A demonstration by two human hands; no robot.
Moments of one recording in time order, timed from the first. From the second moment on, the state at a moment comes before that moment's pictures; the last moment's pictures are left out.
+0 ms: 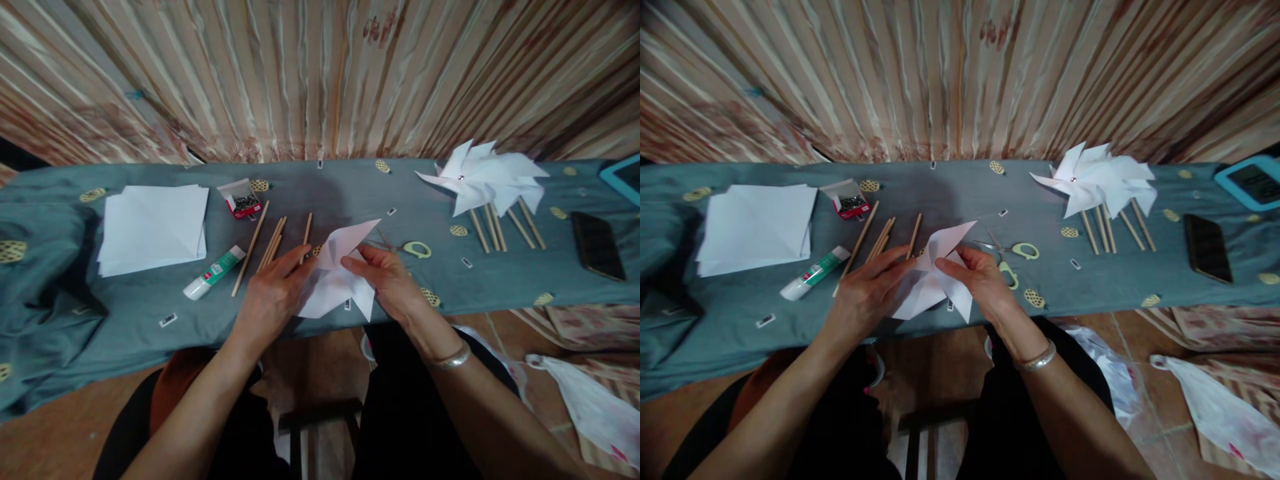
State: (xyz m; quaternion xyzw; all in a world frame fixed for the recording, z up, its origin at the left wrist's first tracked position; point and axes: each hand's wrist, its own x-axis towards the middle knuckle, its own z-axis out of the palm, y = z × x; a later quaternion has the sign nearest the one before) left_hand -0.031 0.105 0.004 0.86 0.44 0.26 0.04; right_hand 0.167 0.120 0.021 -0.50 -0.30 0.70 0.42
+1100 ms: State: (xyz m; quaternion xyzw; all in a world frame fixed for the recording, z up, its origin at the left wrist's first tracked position) left_hand 0.002 0.107 0.021 0.28 0.46 0.40 0.74; right_hand 0.183 0.126 0.025 -0.47 -0.47 0.66 0.35
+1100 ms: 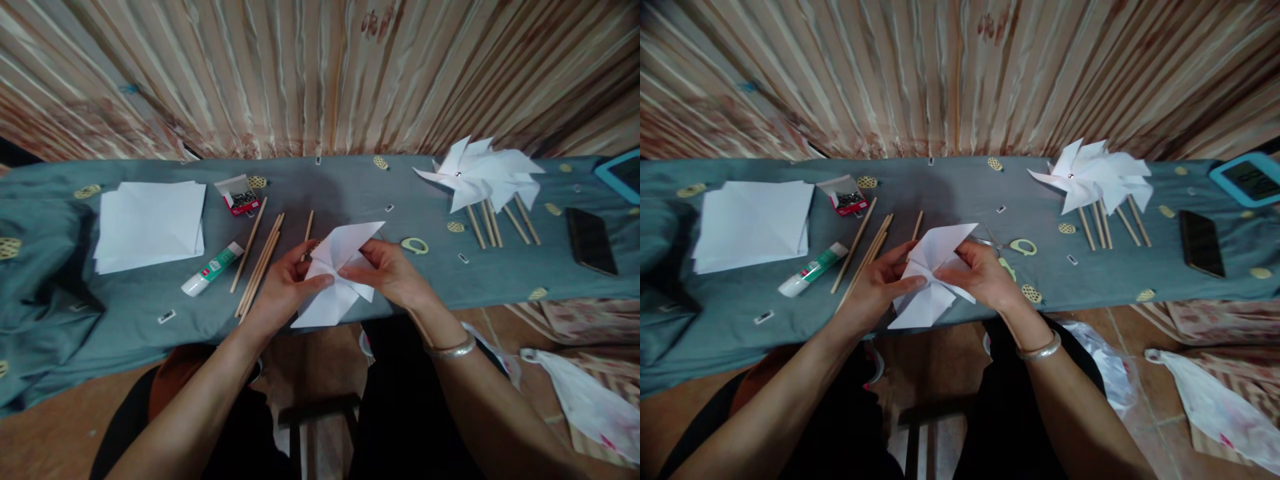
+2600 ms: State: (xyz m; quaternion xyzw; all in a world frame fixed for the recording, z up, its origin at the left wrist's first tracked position) left_hand -0.005 0.108 0.019 0.33 0.47 0.41 0.70; right_hand 0.178 0.129 0.028 -0.50 -0.41 0.66 0.38
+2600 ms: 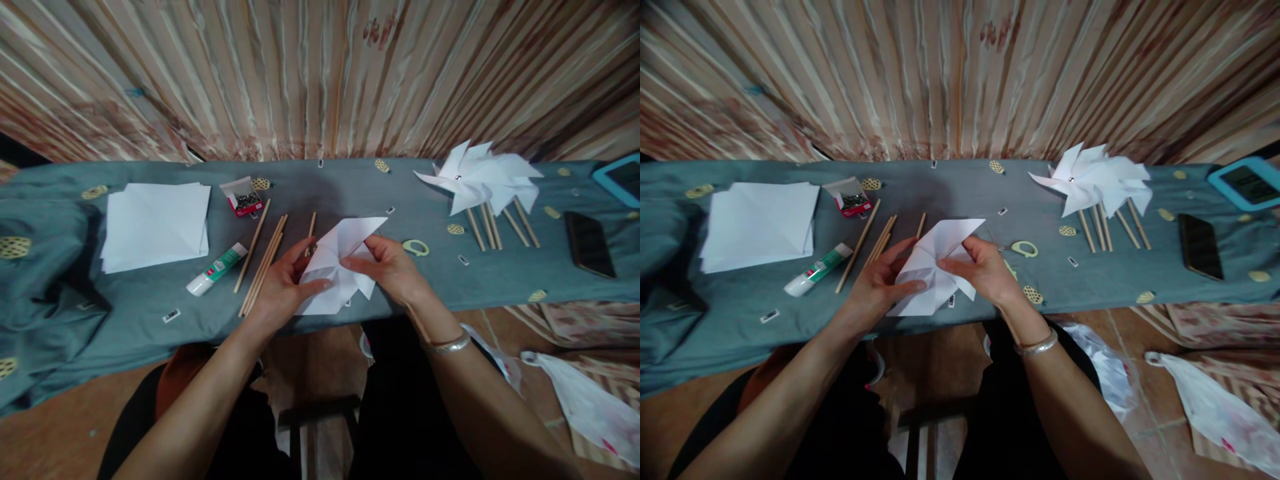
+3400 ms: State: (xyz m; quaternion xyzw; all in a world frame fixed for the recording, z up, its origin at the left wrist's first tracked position) left_hand -0.029 0.105 0.023 0.36 0.52 0.43 0.65; right_hand 0.194 0.129 0.029 -0.48 -0.42 0.64 0.43
